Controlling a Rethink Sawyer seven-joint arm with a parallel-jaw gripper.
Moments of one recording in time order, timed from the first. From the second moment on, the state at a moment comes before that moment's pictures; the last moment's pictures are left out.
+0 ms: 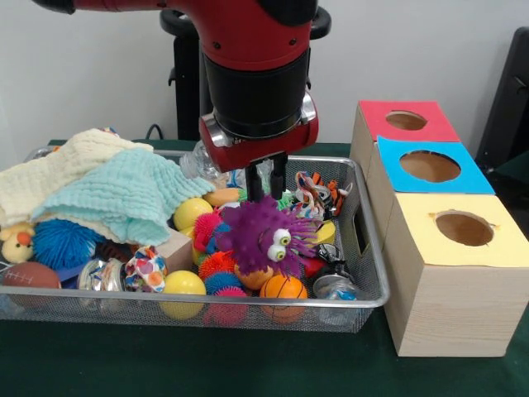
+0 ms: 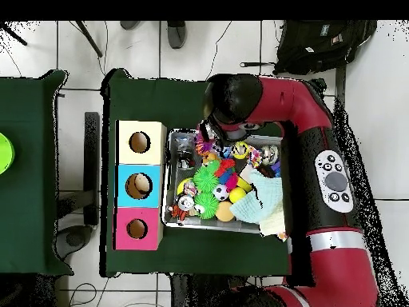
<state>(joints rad) -0.48 -0.49 0.45 1.10 -0.36 1.32 1.36</state>
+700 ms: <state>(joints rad) -0.54 -0.52 0.47 1.16 -0.35 1.33 1.36</state>
